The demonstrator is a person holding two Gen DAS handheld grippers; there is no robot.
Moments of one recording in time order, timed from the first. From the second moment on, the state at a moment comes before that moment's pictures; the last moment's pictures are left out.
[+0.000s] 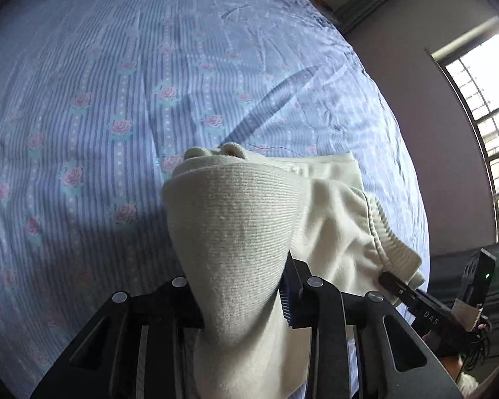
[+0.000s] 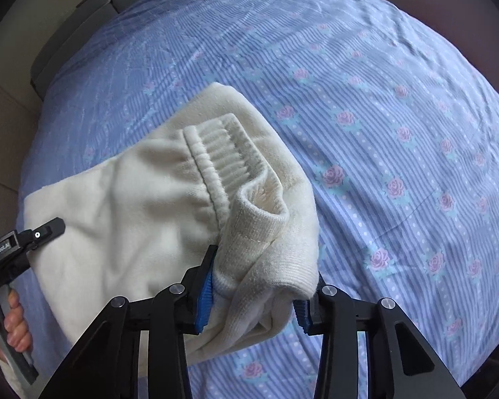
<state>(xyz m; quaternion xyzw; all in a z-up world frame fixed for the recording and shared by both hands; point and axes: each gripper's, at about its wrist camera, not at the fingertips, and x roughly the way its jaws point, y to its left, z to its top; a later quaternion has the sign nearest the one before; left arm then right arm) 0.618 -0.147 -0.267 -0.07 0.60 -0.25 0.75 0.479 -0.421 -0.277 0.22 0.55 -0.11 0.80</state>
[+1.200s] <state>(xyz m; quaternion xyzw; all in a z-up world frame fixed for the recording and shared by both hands) 0.273 0.113 -0.071 -0.09 0.50 -0.11 0.86 0.258 -0.160 -0.081 0.10 0.48 0.14 0.86</state>
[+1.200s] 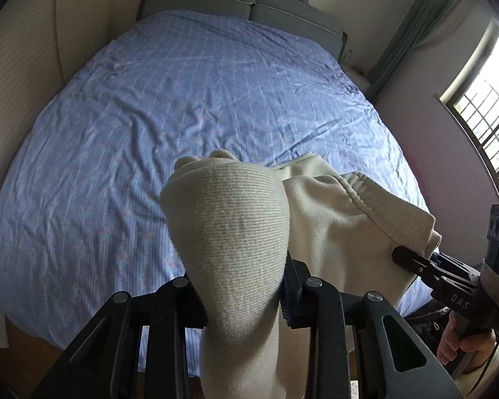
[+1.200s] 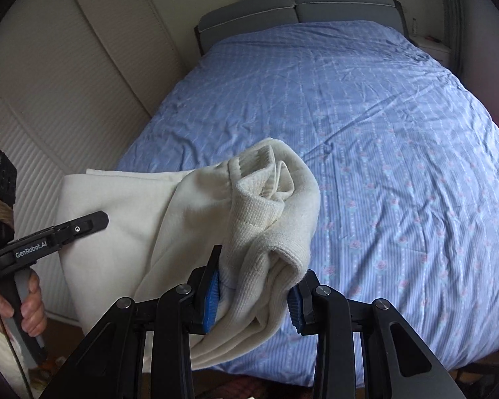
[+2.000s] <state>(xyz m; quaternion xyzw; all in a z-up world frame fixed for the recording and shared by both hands) 0.301 0.406 -0.075 -0.13 0.50 -0.06 0.85 0.291 0.124 -0.071 0.07 0.49 0.22 0.84</state>
